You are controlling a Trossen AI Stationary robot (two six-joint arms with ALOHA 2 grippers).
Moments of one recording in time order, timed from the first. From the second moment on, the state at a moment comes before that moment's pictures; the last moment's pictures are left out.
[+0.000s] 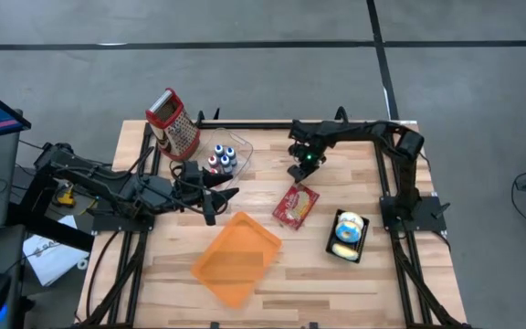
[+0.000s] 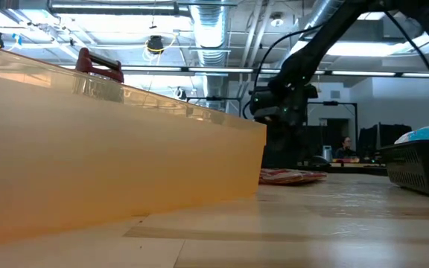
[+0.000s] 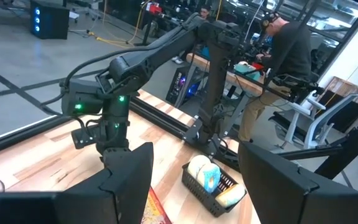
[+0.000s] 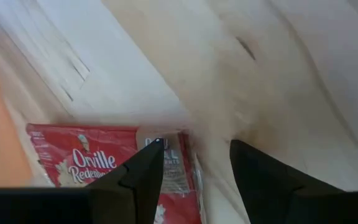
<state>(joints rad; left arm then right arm) -0.37 1.08 0.97 -0.04 -0.73 -0.48 -0.56 1.97 1.21 -0.71 -0.48 0.21</state>
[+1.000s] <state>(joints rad) -0.37 1.08 0.97 -0.04 -0.73 -0.48 -0.50 1.98 1.21 -0.71 -0.48 0.23</state>
